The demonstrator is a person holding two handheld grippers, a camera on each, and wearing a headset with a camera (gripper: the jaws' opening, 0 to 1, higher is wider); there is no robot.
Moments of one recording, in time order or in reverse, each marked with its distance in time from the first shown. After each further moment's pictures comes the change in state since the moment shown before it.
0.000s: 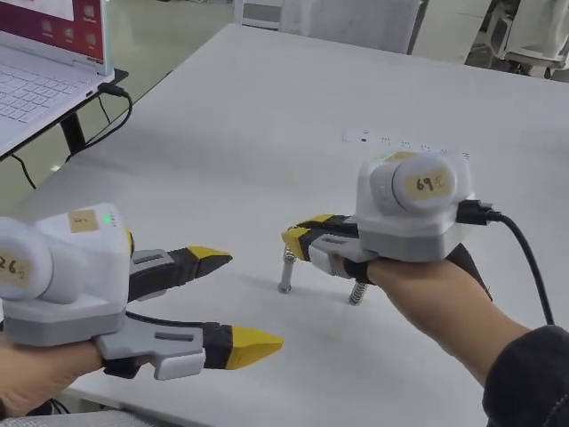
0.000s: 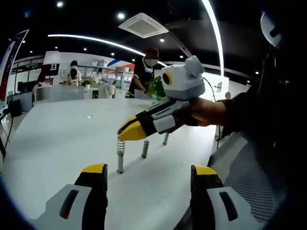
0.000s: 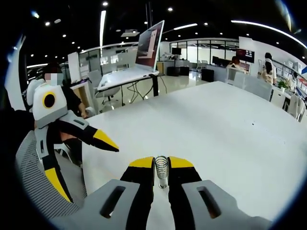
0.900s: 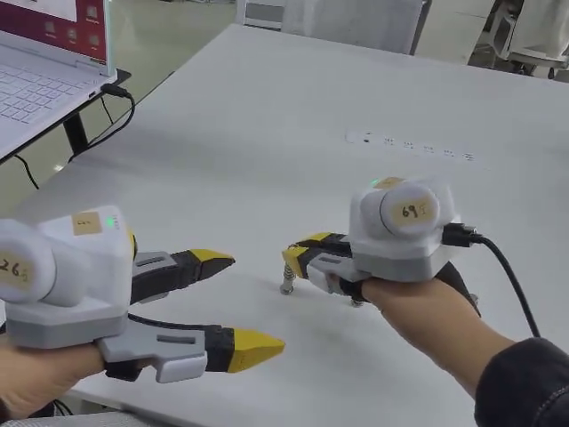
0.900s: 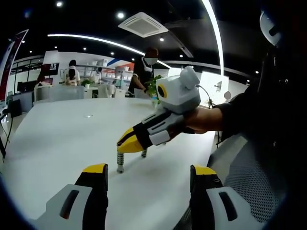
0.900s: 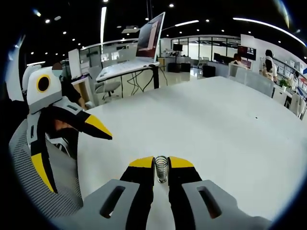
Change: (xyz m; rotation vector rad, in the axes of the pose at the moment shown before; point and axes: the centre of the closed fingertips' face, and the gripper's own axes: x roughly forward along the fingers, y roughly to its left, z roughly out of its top) left arm 0.000 -0.001 -0.001 0.003 0.008 -0.001; right arm 0.016 -0.001 -0.028 -0.006 0.036 0.008
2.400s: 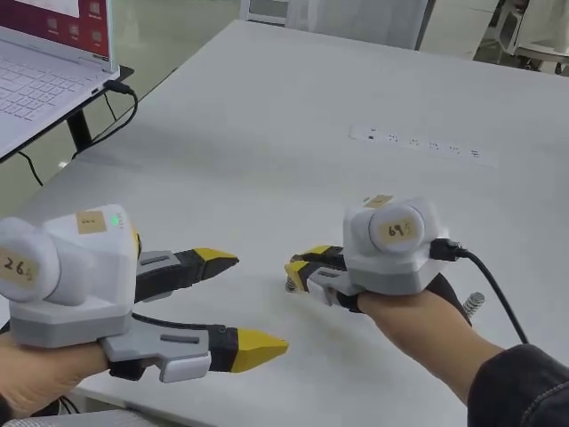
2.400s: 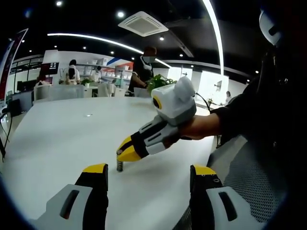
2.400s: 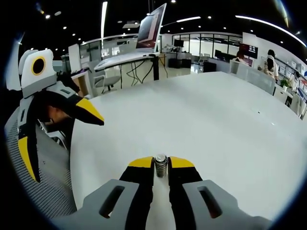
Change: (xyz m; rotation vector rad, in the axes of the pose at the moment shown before) left arm 0.001 0.001 -0.002 -0.002 0.008 -0.003; right arm 0.013 -0.002 -0.021 -0.017 0.038 -0.002
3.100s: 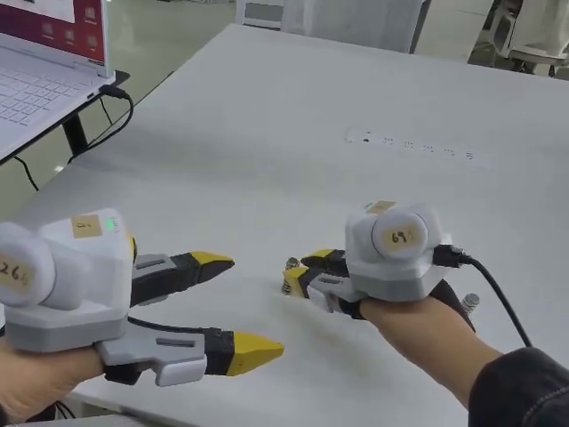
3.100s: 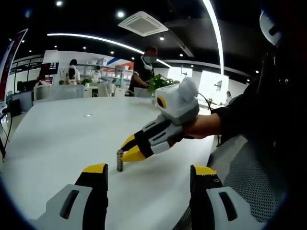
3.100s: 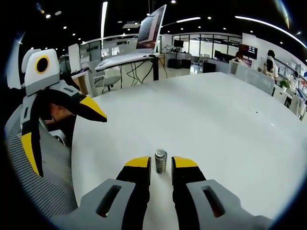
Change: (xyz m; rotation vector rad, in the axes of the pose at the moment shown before) left arm 0.000 0.000 0.001 0.001 0.001 0.002; right arm -0.009 0.000 -0.002 -0.008 -0.002 -0.006
